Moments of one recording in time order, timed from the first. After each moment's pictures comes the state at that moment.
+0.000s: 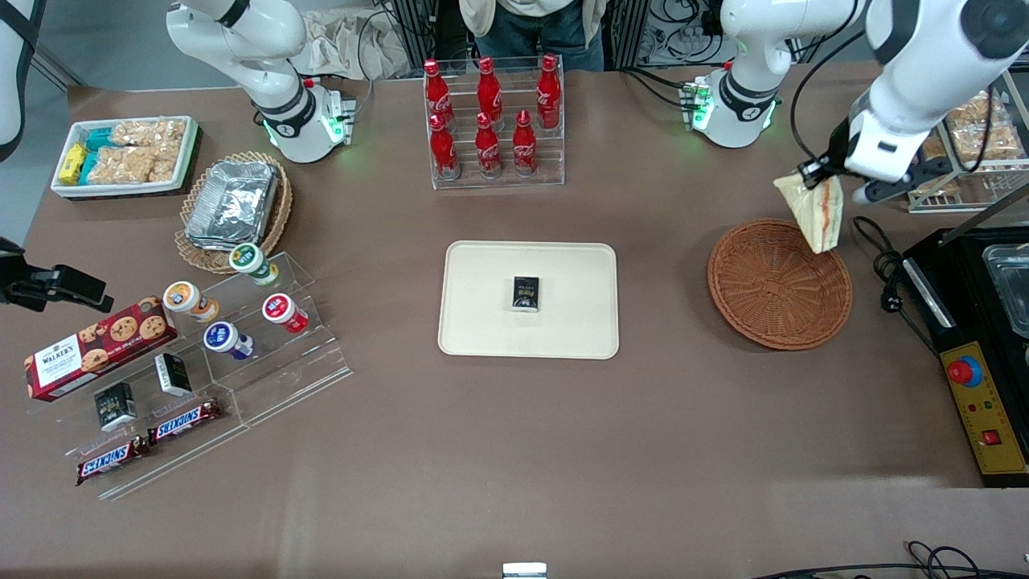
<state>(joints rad) 0.06 -0.45 -0.14 -2.28 -0.05 1.71 -0.38</state>
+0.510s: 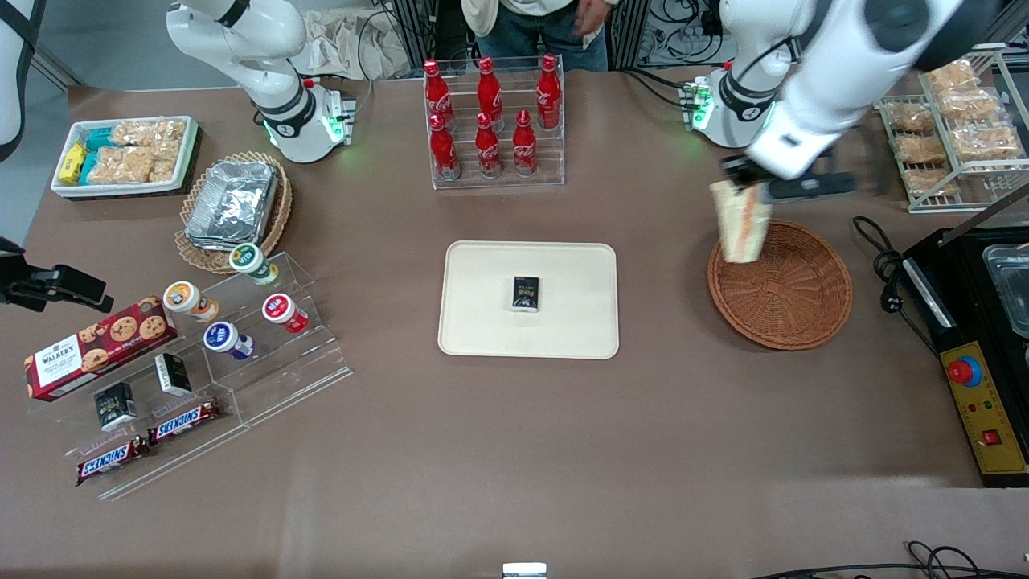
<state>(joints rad) -0.26 -0.31 -0.16 -2.24 -0.12 1.88 -0.47</state>
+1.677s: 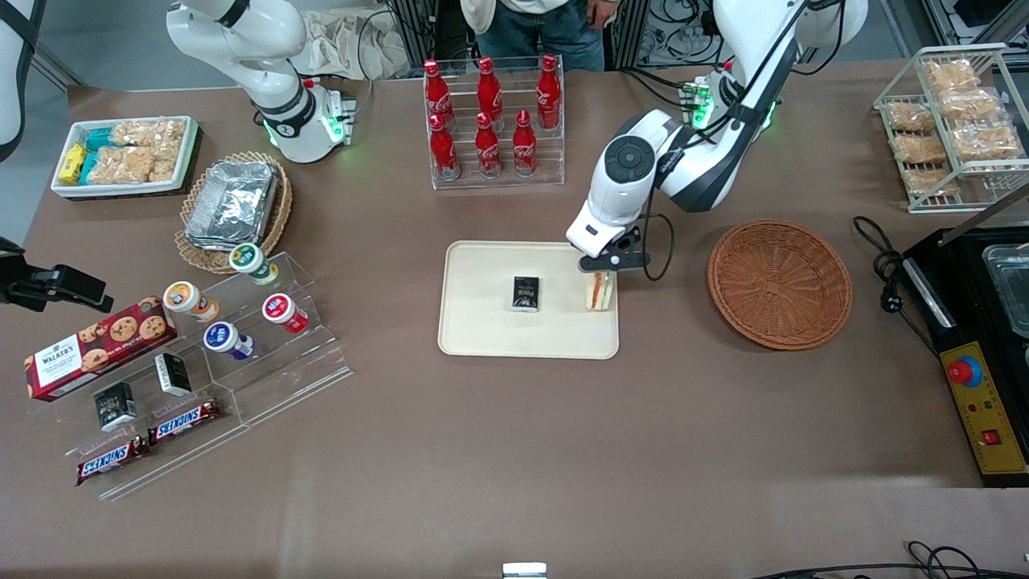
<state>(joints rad) -0.41 0.24 -0.32 -2.22 0.04 2.40 -0.80</state>
